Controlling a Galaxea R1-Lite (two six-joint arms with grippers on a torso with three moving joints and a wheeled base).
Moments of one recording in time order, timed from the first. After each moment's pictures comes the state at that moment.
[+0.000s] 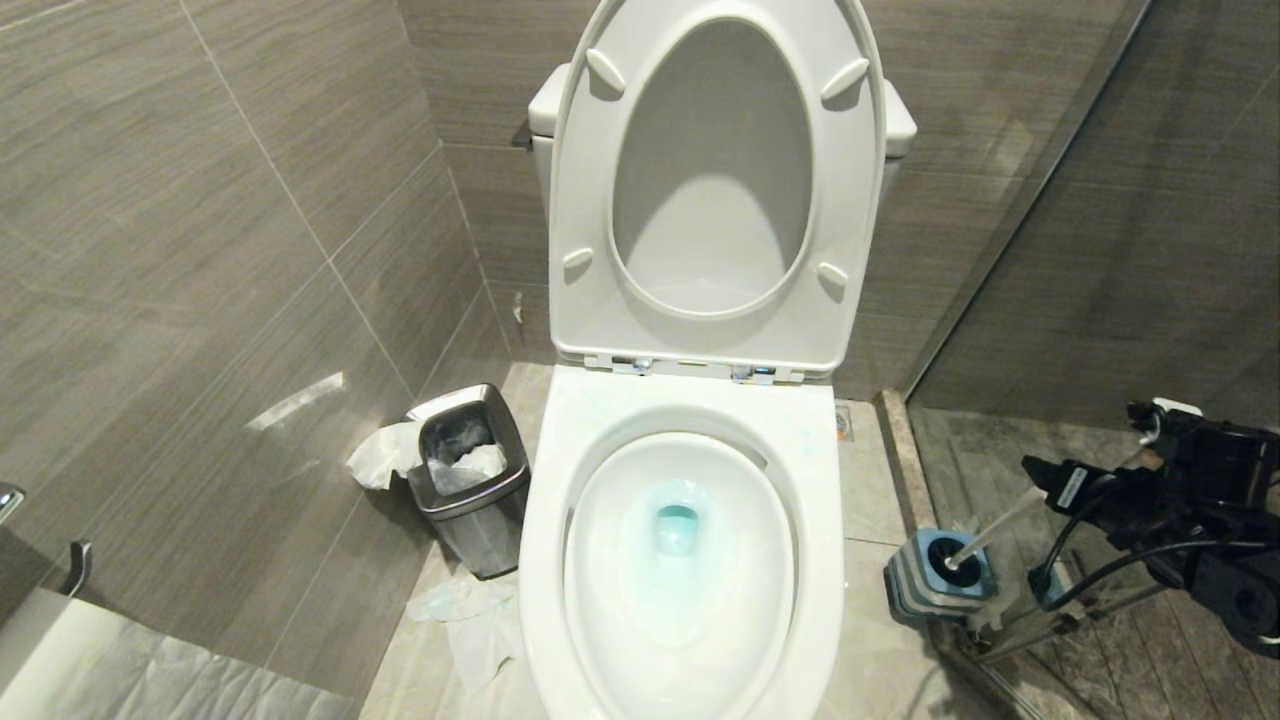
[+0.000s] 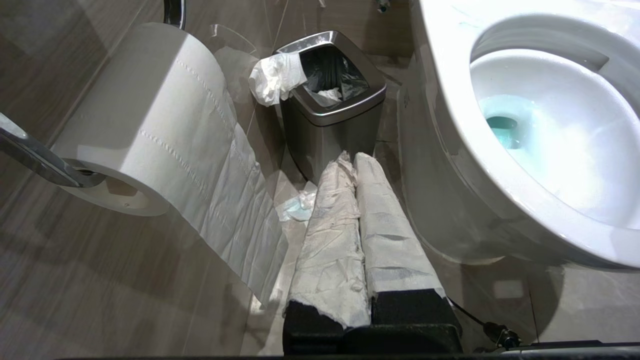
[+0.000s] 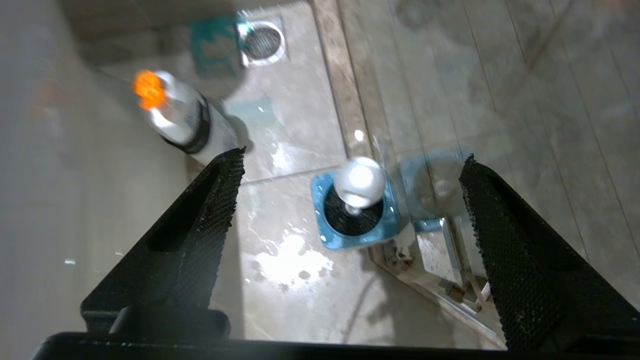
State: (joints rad) left arm -0.01 0.00 0.00 0.00 0.00 0.00; right arm -0.18 1.98 -0.53 -1.09 -0.11 0.22
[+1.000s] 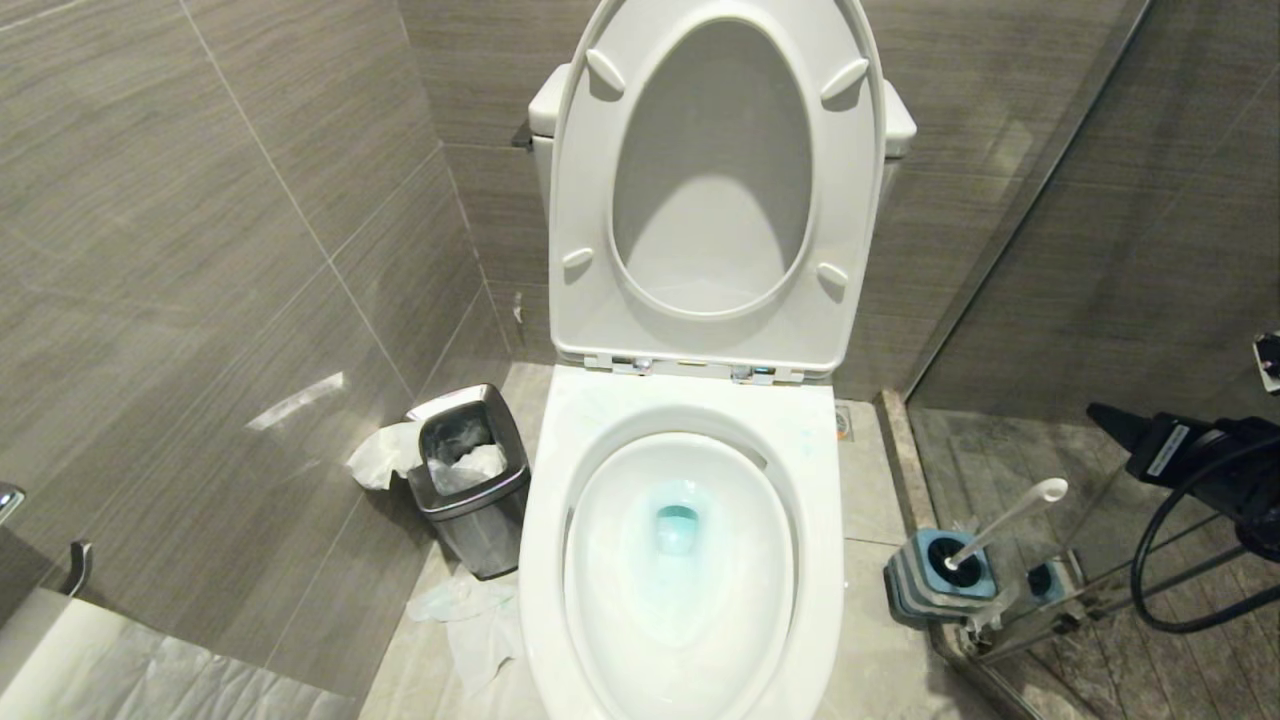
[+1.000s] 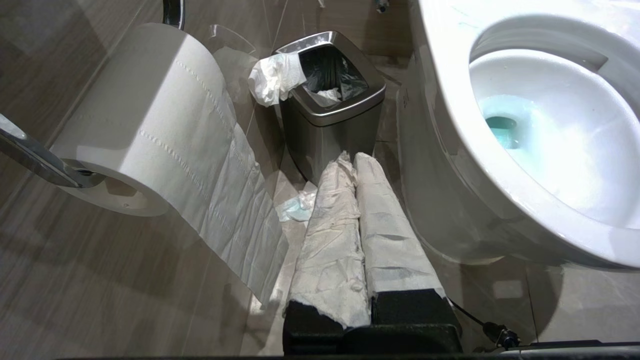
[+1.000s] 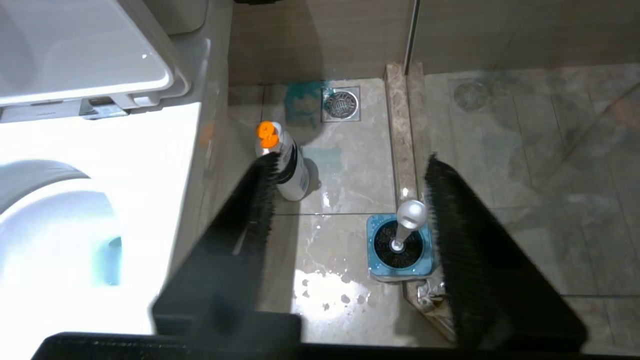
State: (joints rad) left arm -0.01 0.00 0.00 0.00 0.00 0.00; right arm -0.17 1.54 -0.47 -0.90 0.07 0.17
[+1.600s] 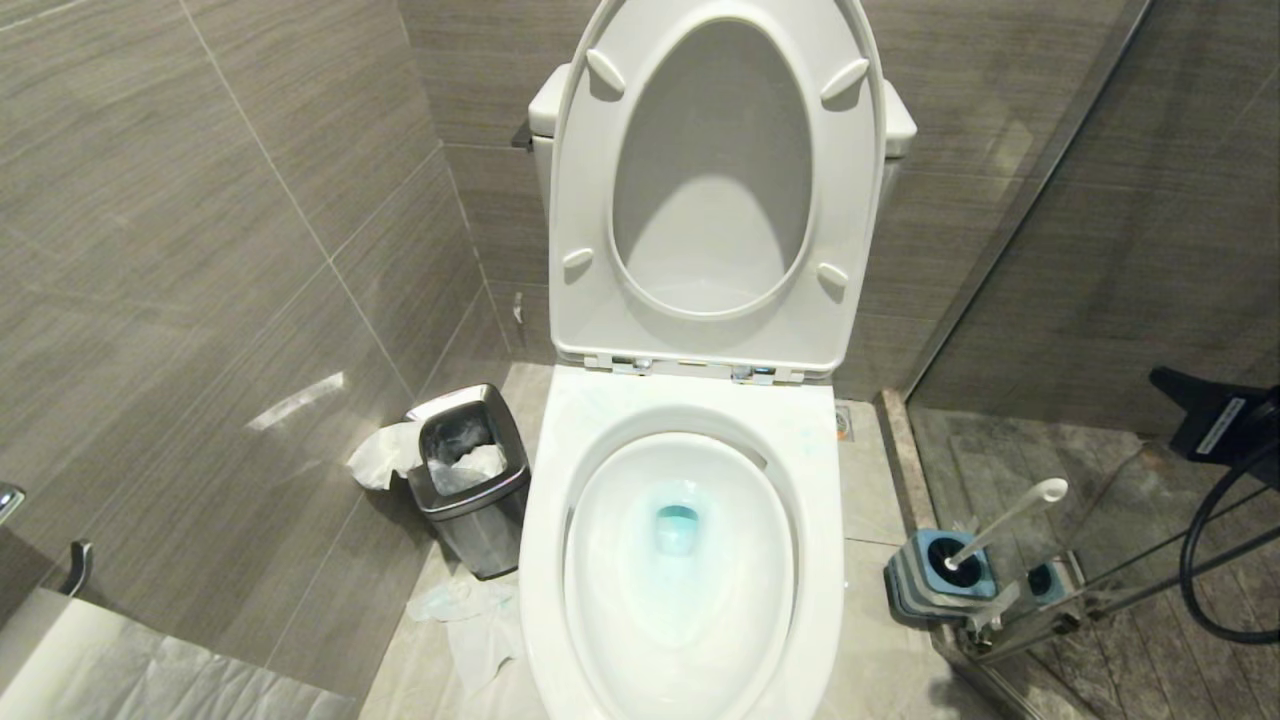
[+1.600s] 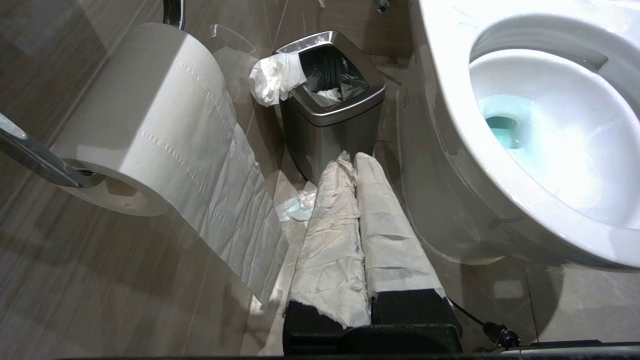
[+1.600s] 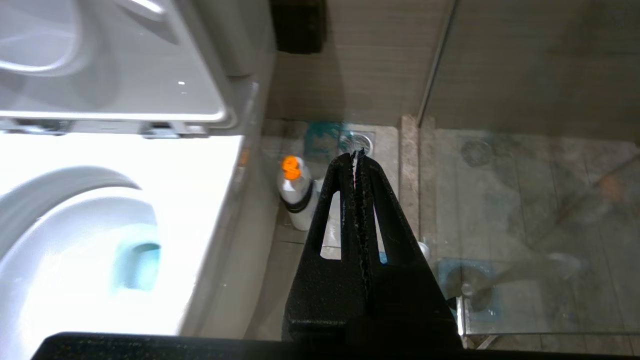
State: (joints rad) left arm -0.01 0.00 0.00 0.00 0.00 0.00; right arm -0.17 1.38 -0.50 -0.82 0.14 0.10
